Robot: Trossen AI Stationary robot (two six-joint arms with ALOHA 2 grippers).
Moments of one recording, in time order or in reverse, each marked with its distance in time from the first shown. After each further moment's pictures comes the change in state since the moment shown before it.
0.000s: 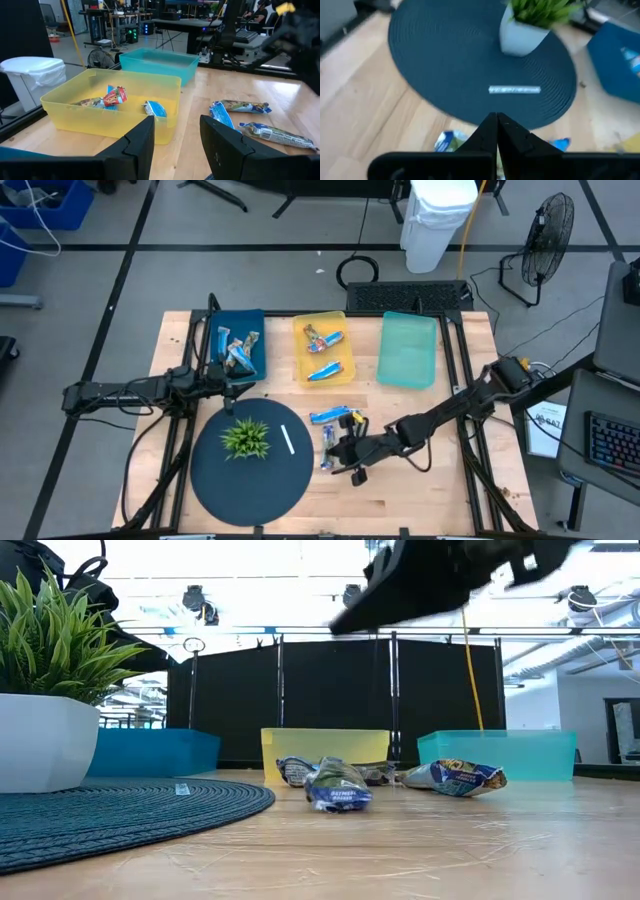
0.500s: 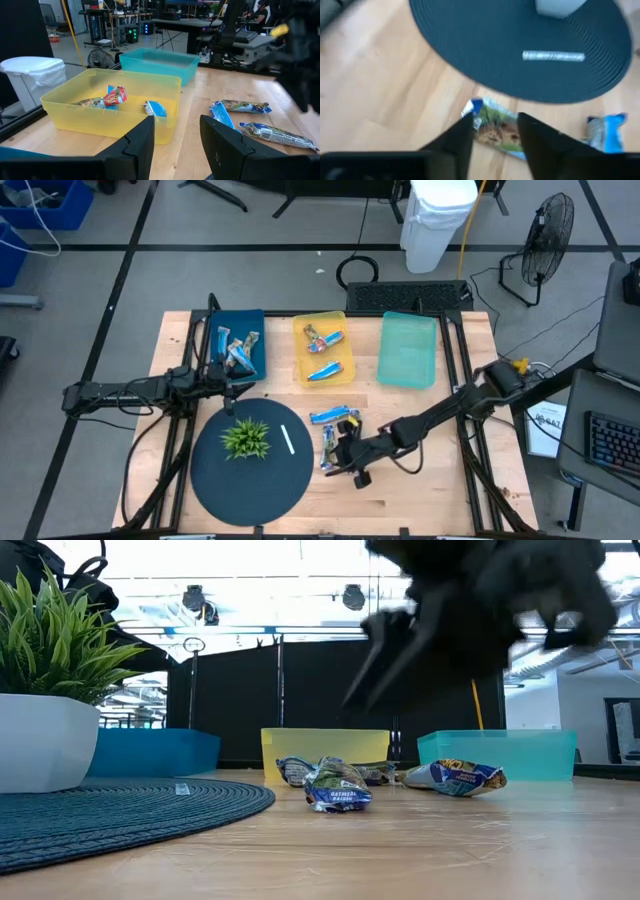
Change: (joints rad) left arm 0.000 0.000 0.000 0.000 0.000 0.000; right arm -0.014 0.056 0.000 -0.072 -0.135 0.060
